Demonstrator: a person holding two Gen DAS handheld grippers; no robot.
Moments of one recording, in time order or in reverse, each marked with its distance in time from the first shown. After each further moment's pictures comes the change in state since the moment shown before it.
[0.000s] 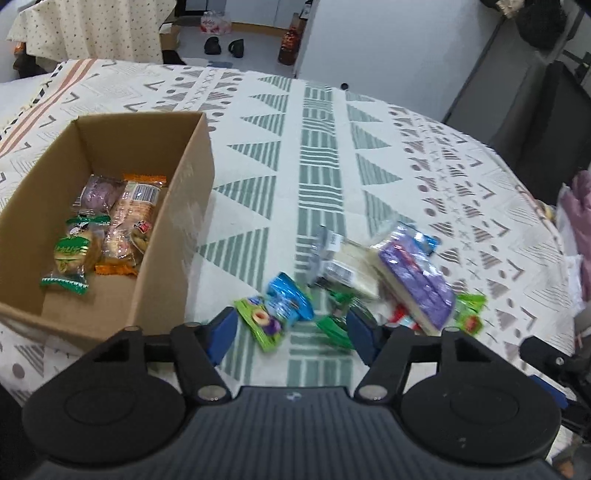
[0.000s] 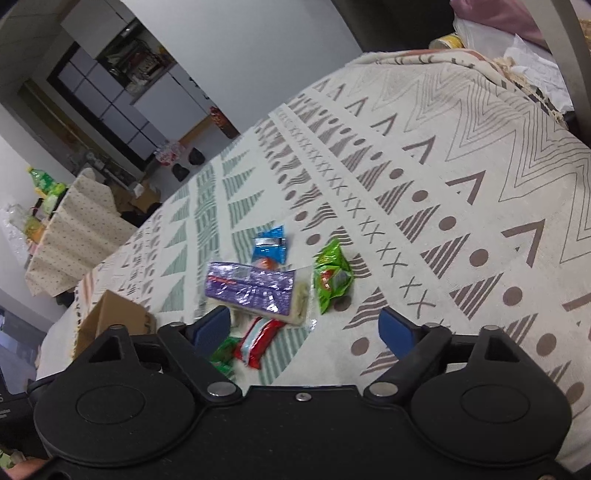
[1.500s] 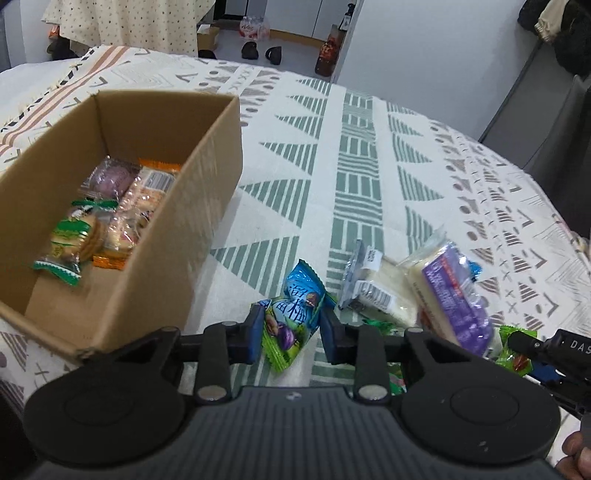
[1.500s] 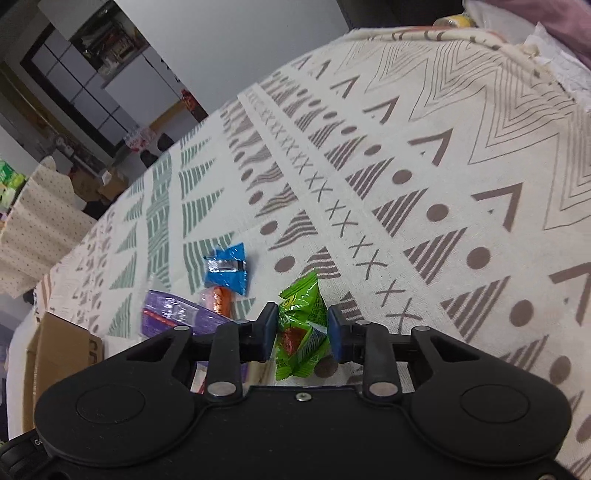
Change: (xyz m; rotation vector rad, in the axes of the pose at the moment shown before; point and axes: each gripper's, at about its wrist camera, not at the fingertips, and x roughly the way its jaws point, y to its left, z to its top) left arm 0.025 0.007 -0.004 -0.093 -0.056 0.069; right arm 0.073 -0.002 0.030 -0.015 0.038 -0.085
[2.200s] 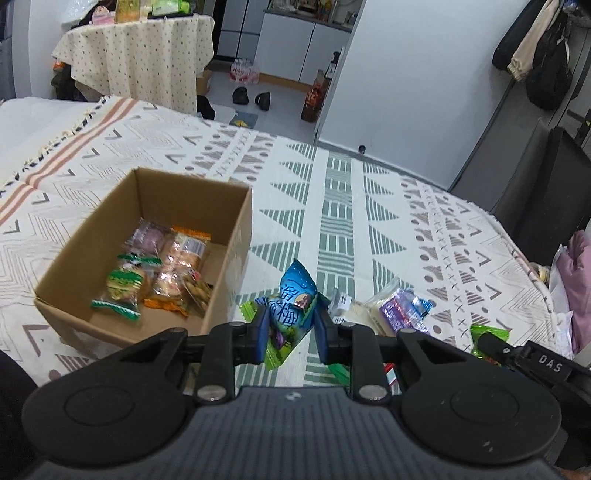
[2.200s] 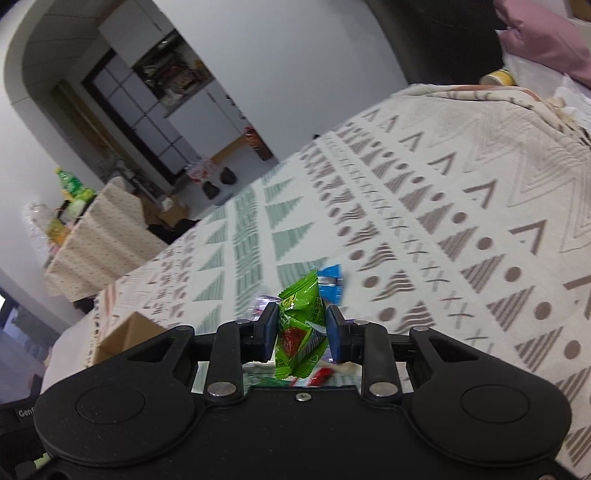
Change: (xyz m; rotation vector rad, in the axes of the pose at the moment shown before) left arm -0.094 0.012 0.012 0.002 -0.143 -0.049; right arm -0.059 0.038 -0.016 -0.068 -0.136 0.192
